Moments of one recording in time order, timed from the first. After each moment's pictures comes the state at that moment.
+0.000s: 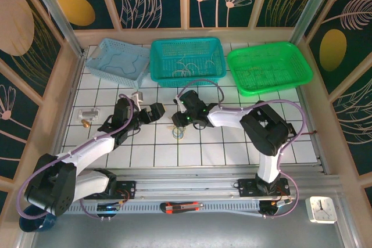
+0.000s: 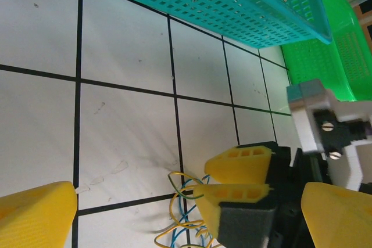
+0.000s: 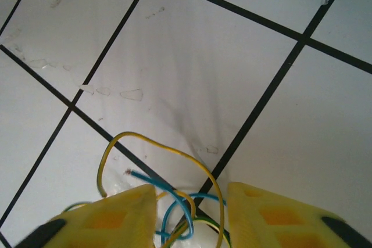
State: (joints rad) left arm -0.40 1.18 0.47 0.15 0.26 -0.75; right arm 0.84 1.87 1.05 -0.07 -0.14 0.30
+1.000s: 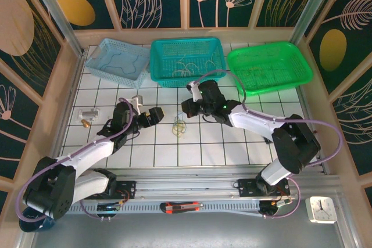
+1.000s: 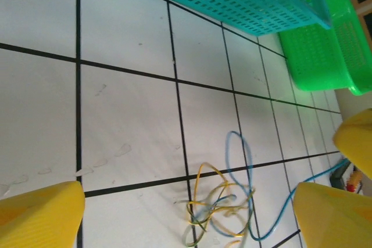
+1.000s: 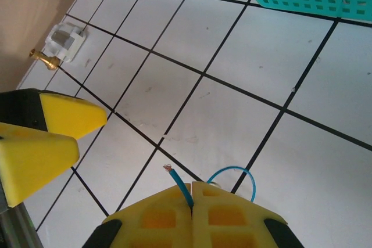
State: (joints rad) left arm -0.40 1.15 0.41 0.20 0.29 -0.75; right arm 0.73 1.55 0.93 -0.01 -0.29 0.39
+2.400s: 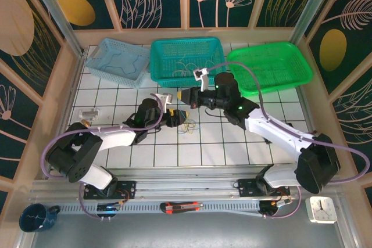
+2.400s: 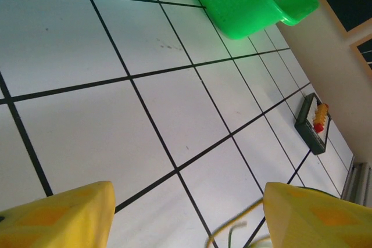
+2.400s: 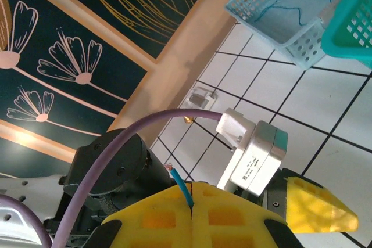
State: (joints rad) left arm -0.64 1.51 0.56 0.52 0.34 -0.61; right arm 0.71 1.32 0.96 0.10 -0.50 0.65
